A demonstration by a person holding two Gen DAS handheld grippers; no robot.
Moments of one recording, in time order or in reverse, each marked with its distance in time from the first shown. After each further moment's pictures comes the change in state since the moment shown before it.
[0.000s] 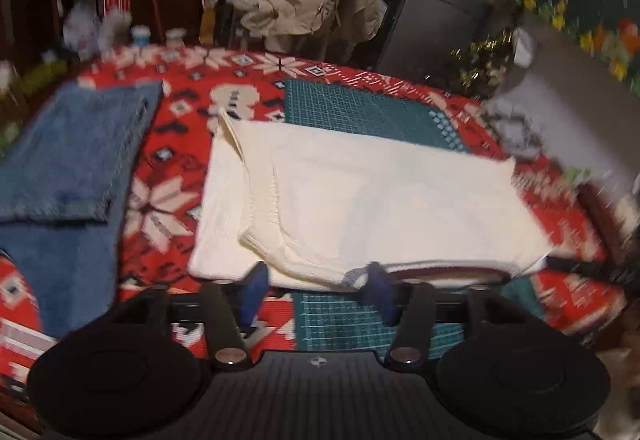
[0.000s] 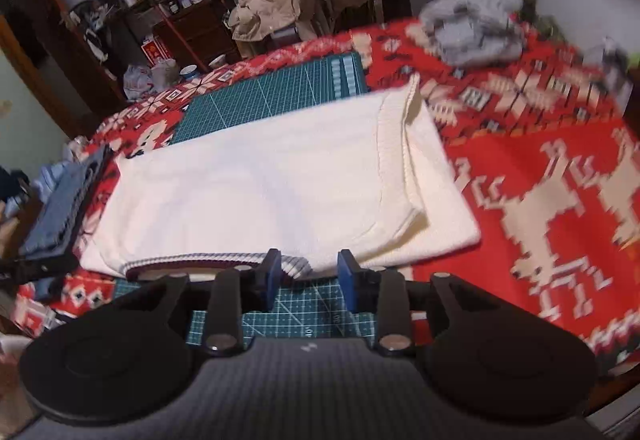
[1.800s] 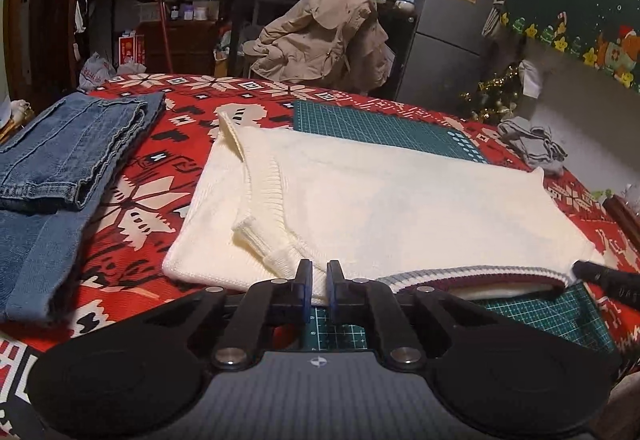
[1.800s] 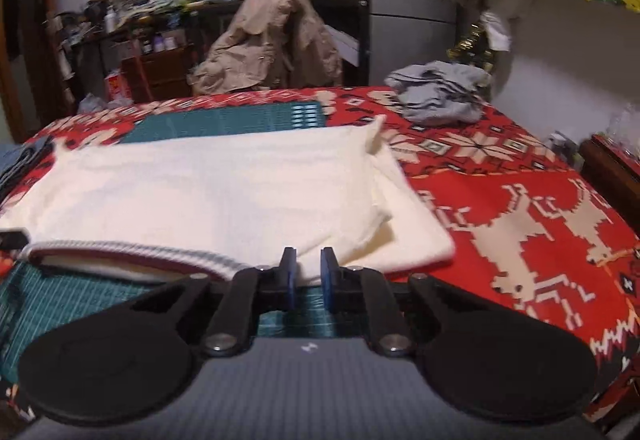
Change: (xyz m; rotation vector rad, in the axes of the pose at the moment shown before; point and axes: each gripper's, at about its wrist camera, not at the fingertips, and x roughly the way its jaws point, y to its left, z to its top) left arm 0.051 0.005 -0.051 -0.042 -0.207 0.013; right arm 0.042 -0.001 -0.061 -0.065 -0.271 -0.231
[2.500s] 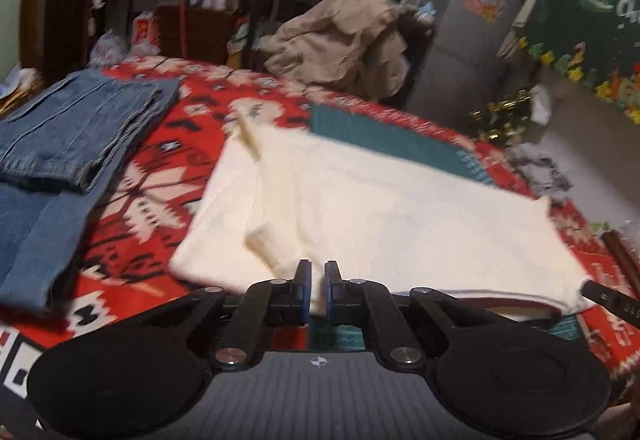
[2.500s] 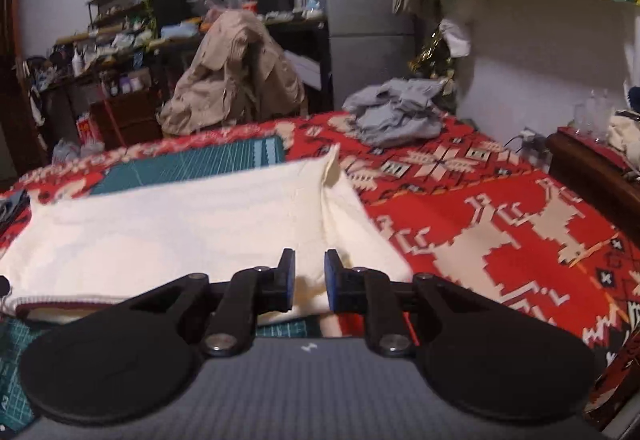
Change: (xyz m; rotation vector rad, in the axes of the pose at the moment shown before) left arm 0.003 0.015 0.006 -0.114 0.001 0.007; right arm -0.001 -0.012 0.006 0.063 -0.046 -0.046
